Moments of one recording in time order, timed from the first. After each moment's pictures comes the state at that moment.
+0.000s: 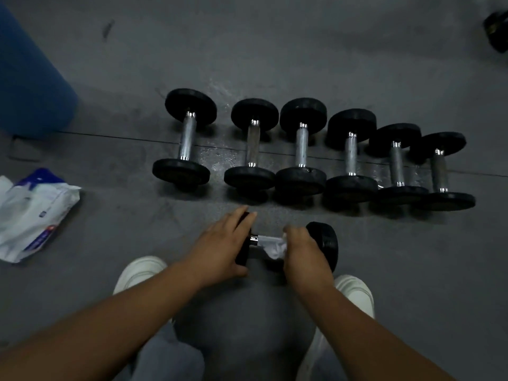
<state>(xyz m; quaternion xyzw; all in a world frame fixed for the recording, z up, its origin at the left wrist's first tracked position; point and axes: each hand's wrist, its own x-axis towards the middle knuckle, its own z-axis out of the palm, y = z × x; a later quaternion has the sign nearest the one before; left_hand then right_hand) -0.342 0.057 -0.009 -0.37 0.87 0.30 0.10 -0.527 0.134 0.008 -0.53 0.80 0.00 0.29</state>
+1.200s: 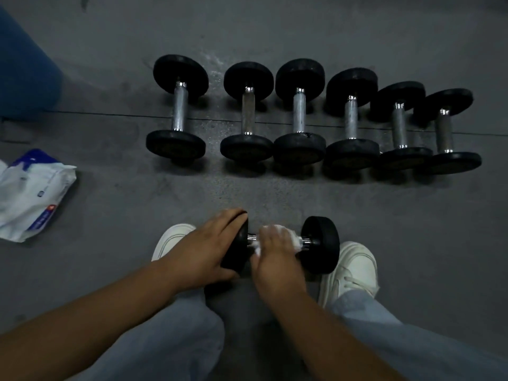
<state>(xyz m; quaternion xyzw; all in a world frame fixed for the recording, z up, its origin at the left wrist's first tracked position) -0.300 0.095 -0.011 -0.31 0.88 0.35 0.05 -0.461 0.190 -0.012 -0.55 0.77 -0.02 0.32</state>
